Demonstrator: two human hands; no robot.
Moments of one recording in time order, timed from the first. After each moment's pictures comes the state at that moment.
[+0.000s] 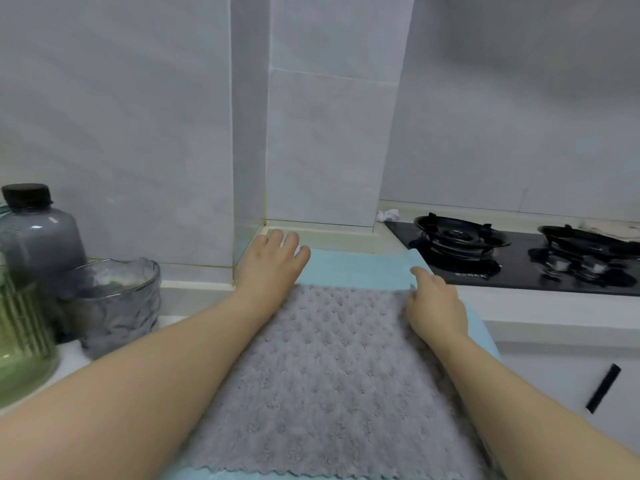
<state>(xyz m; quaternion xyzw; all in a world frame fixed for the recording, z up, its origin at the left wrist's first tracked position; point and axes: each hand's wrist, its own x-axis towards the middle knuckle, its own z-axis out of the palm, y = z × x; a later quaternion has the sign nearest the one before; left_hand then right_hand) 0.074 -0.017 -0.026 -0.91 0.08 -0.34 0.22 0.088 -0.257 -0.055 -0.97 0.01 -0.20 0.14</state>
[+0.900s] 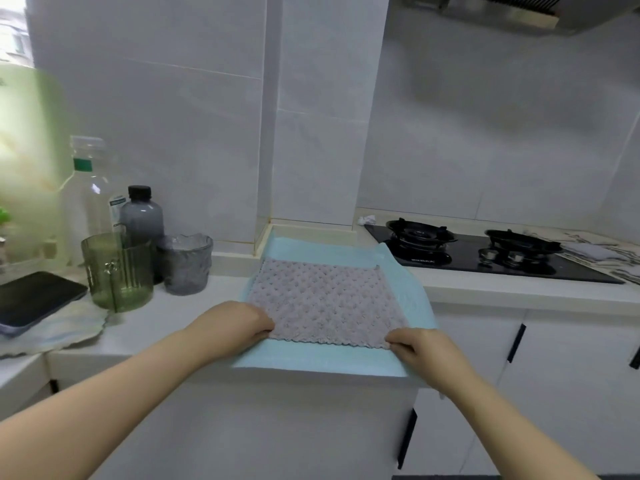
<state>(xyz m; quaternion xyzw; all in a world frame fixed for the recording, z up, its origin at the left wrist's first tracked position) -0.133 -0.001 -0.055 -0.97 0.19 -0.11 0.09 -0.116 -0.308 -0.066 -0.97 -0.17 -0.12 0.13</state>
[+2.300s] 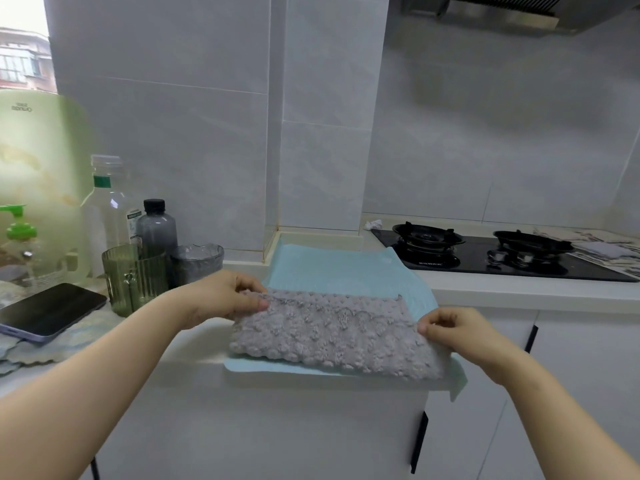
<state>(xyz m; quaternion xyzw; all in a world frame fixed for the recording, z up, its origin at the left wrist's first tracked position) -0.148 0.025 0.005 -0.88 0.03 0.05 -0.47 -0.136 -0.325 -0.021 -0.87 -0.07 0.00 0.49</state>
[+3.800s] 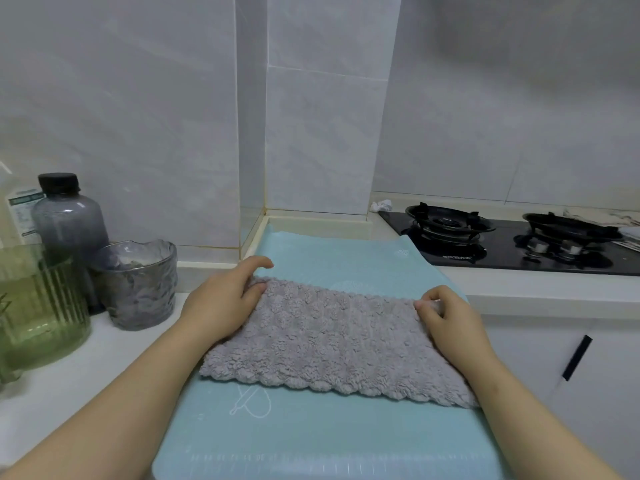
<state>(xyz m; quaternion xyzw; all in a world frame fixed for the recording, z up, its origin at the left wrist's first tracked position) -0.019 0.014 -0.054 -0.94 0.04 -0.24 -0.24 0.009 -0.289 -0.070 -0.90 -0.04 -0.20 0.38</state>
